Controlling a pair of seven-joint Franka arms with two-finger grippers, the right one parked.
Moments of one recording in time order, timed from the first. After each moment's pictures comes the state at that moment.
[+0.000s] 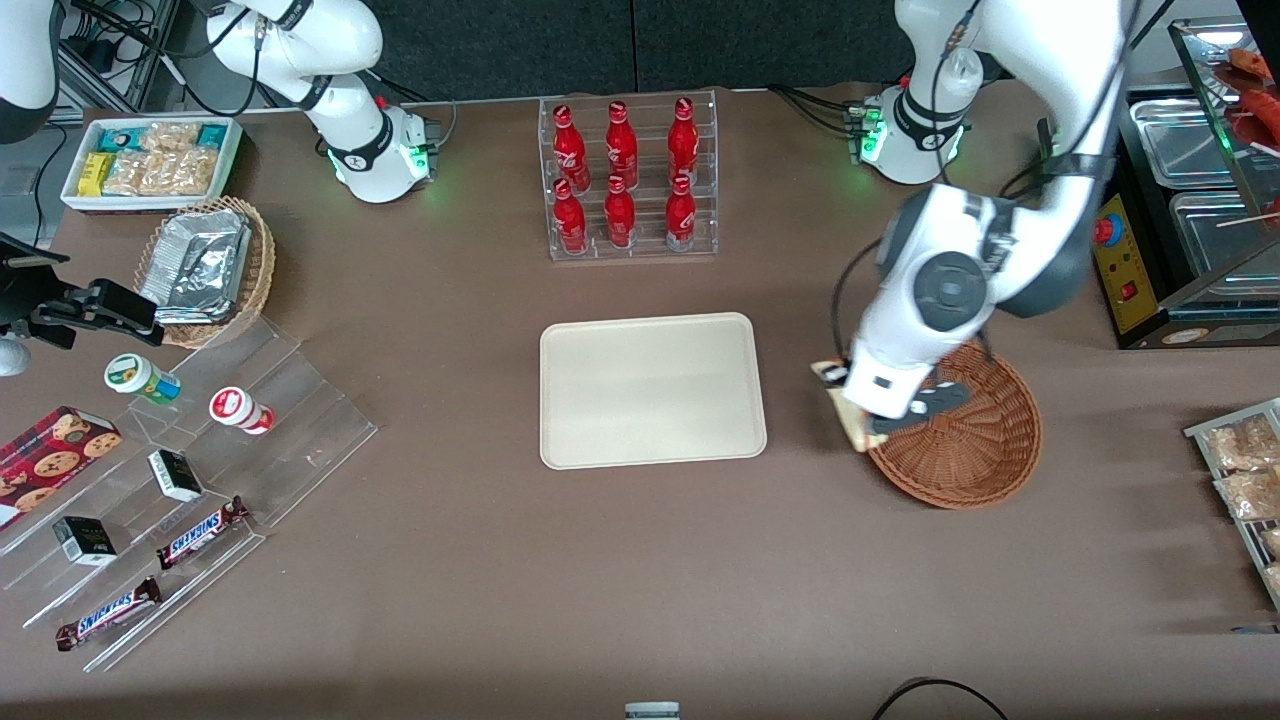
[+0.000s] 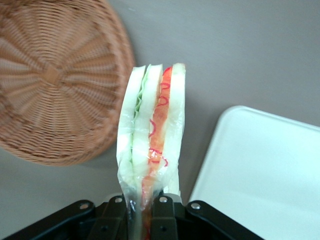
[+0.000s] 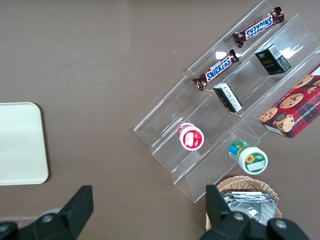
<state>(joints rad) -0.40 0.29 -0.05 -1.83 0.00 1.99 -0.74</state>
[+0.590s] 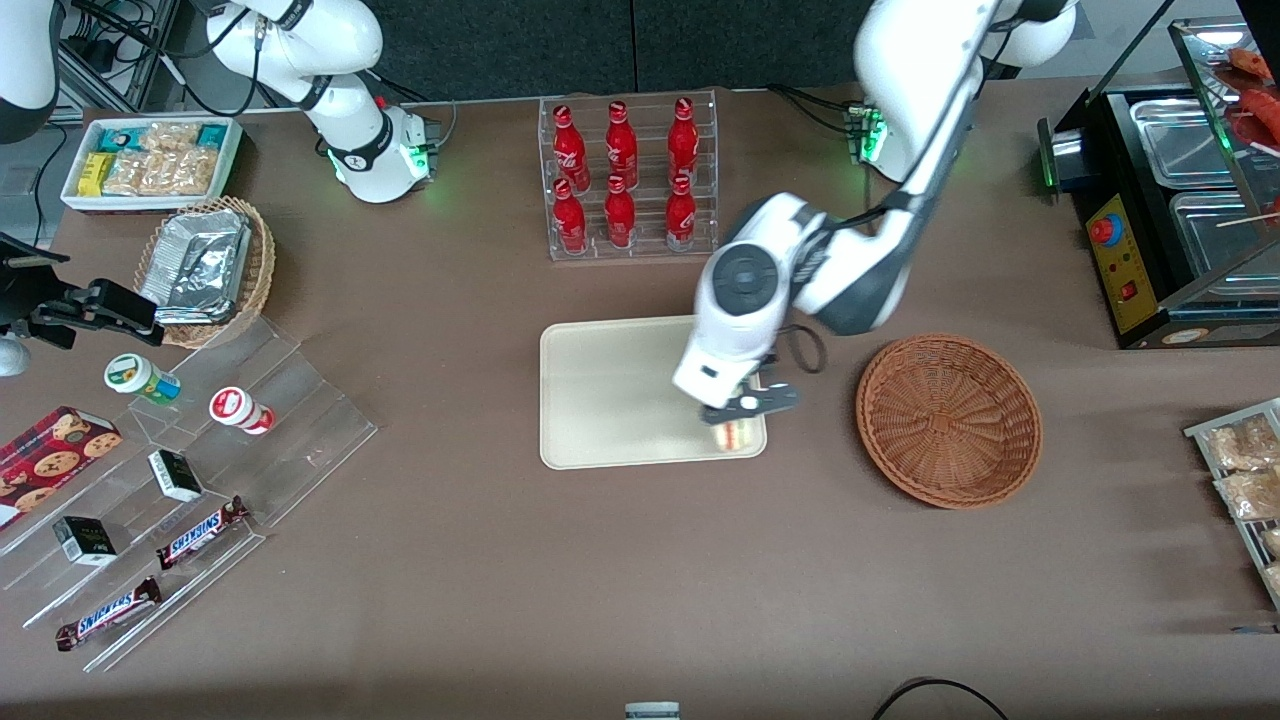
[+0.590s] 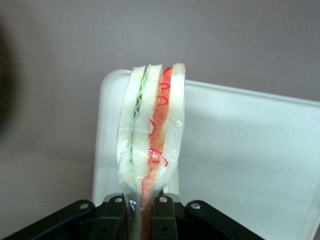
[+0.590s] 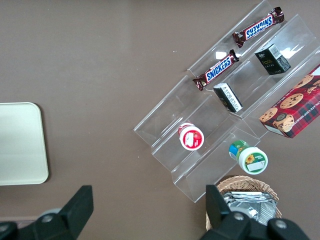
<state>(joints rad) -0.65 0.56 -0.05 -1.54 0.00 2.02 -0.90</state>
